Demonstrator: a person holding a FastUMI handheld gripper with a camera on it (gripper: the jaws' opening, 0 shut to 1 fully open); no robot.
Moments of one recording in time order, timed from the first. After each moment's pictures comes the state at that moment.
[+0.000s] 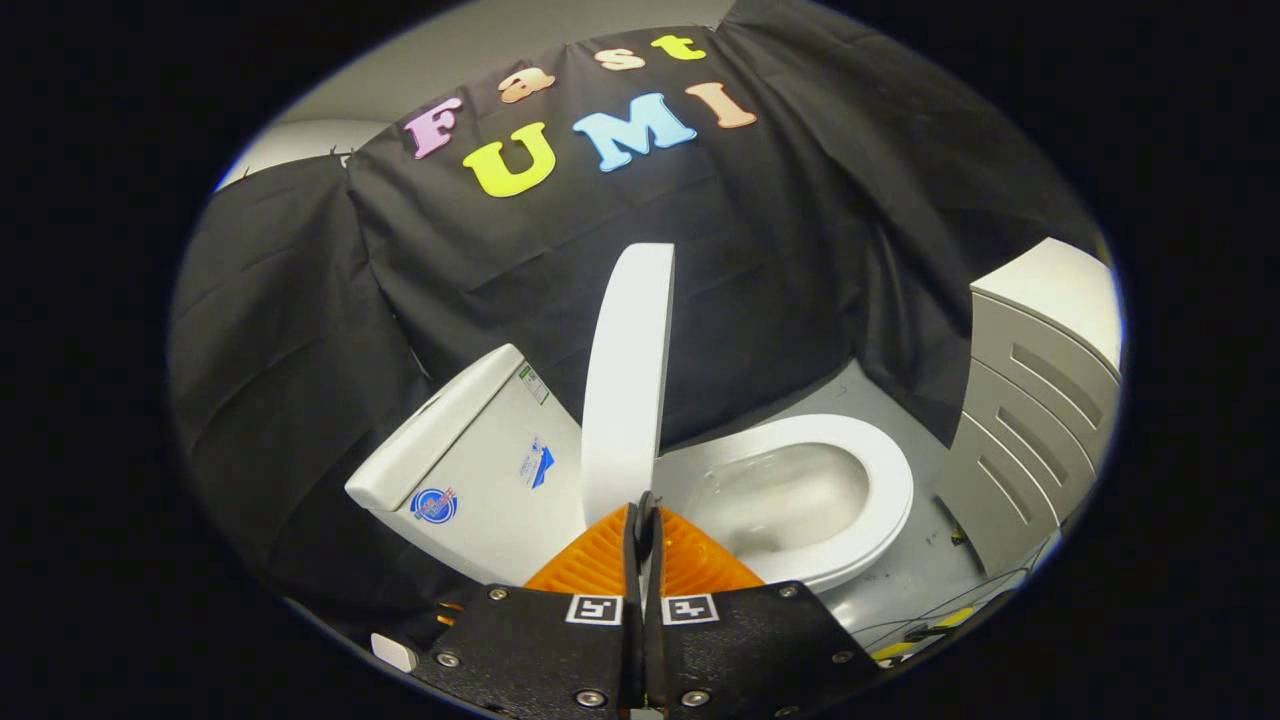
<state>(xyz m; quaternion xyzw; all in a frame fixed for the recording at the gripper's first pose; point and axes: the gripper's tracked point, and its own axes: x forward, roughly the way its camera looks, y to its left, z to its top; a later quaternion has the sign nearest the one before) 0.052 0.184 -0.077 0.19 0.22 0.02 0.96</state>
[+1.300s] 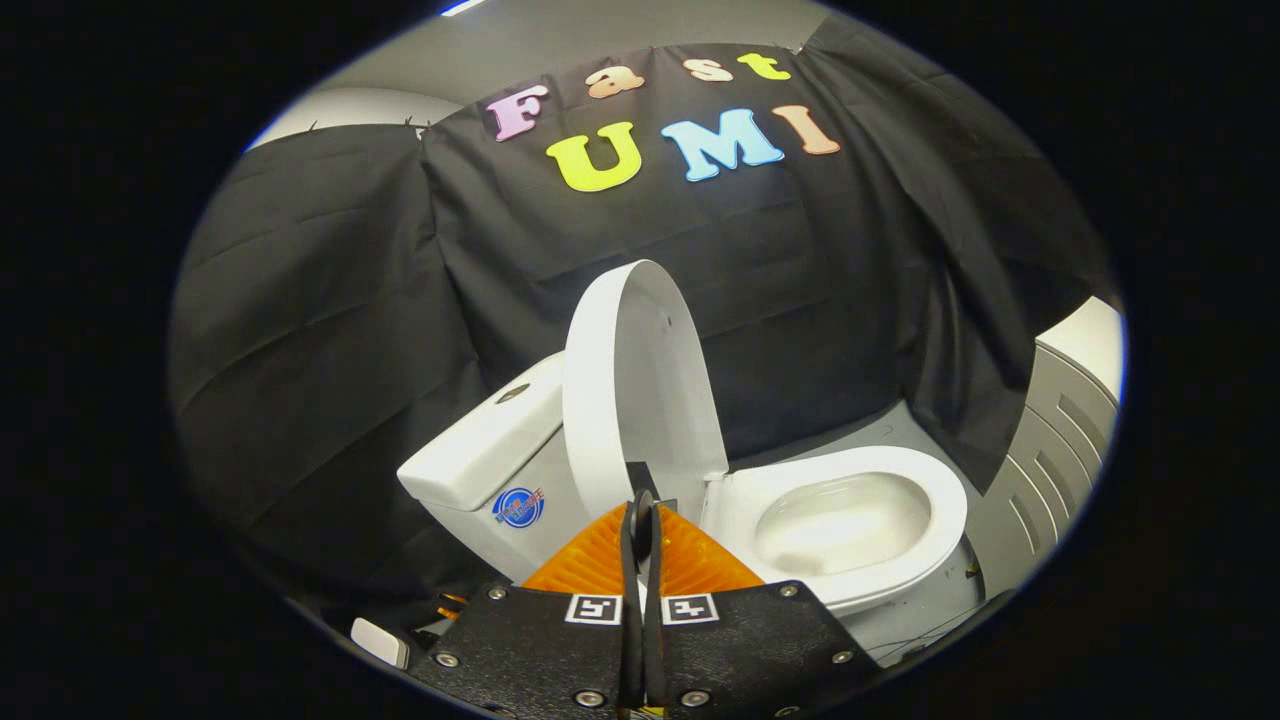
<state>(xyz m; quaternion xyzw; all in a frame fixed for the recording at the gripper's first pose) 0.067 0.277 -0.050 0.14 0.19 0.08 0.97</state>
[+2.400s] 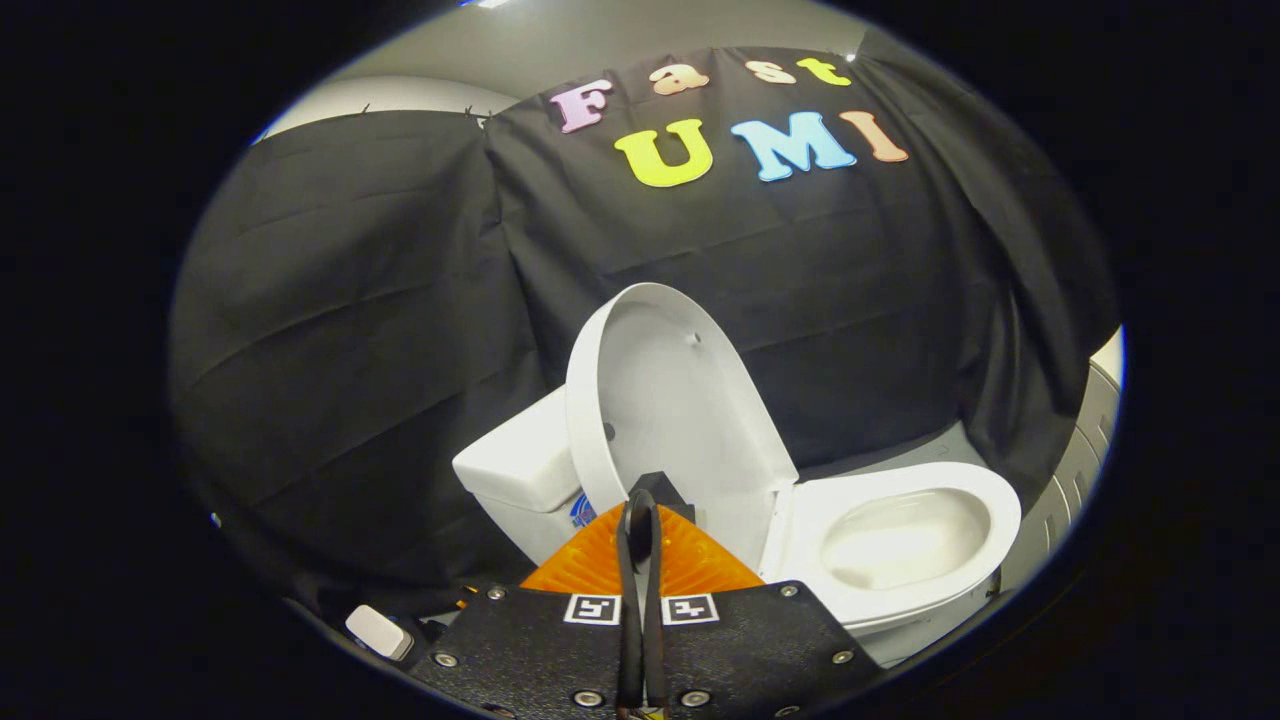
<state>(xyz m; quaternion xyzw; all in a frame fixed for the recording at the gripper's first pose) 0.086 0.350 -0.055 0.12 0.17 0.17 0.96</state>
